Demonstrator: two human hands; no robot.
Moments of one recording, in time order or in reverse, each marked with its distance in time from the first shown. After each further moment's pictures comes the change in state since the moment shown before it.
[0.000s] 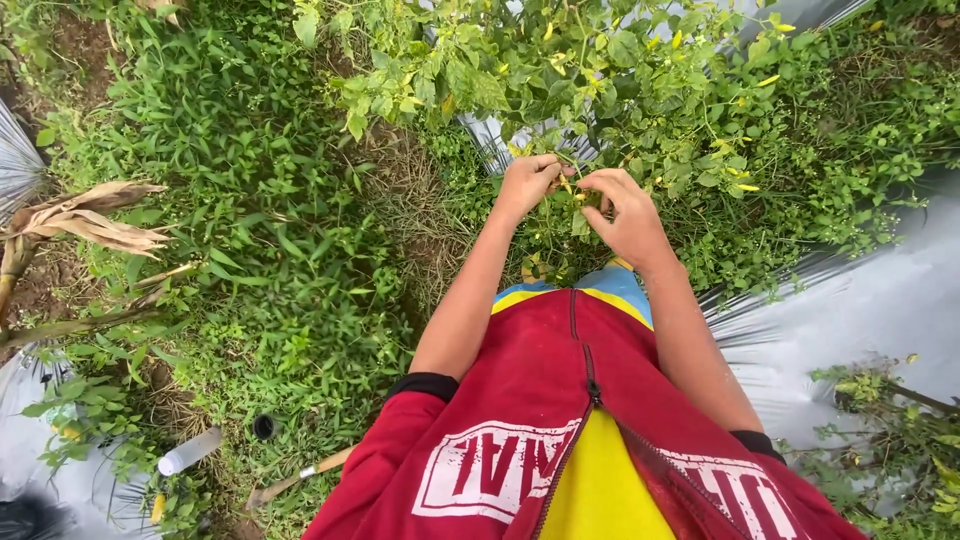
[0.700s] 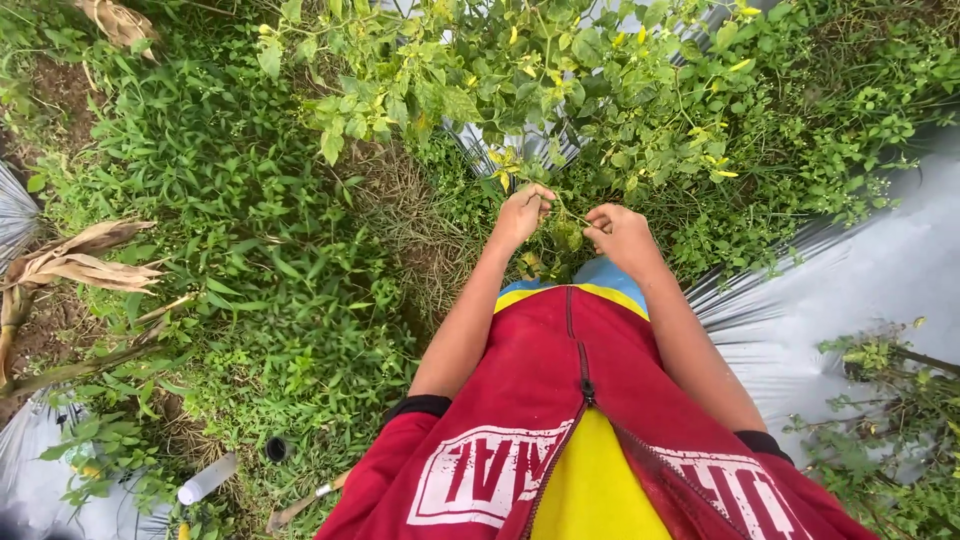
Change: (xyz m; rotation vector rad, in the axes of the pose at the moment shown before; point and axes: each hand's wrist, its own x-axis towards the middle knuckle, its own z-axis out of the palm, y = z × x) left_hand -0.014 -0.066 0.019 0.009 -0.149 -0.061; right_hand -0.048 0.058 0.021 0.176 -0.079 0.633
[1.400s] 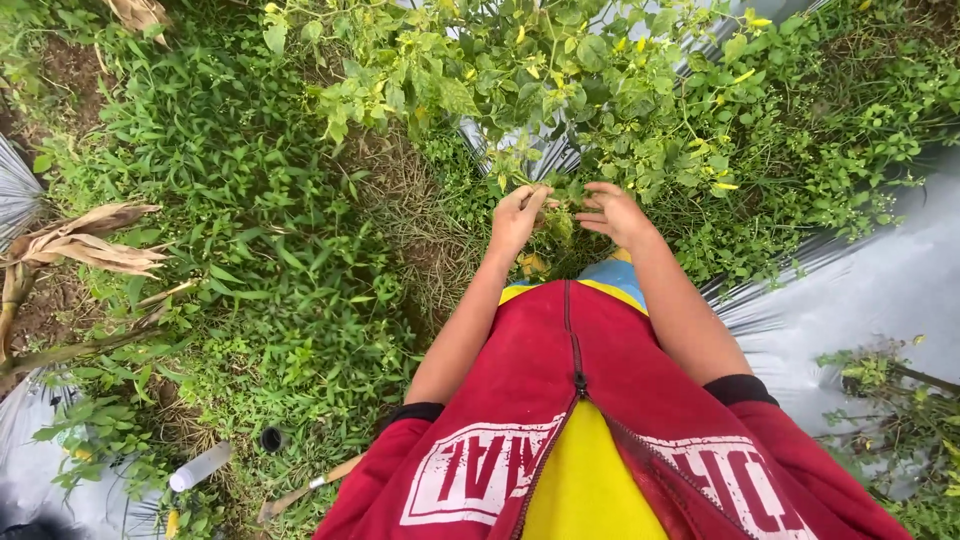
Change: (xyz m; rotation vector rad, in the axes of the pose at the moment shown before) left_hand -0.066 0.068 -0.011 -0.142 0.166 0.073; right_hand 0.064 -0.007 0.013 0.485 -0.128 0.405
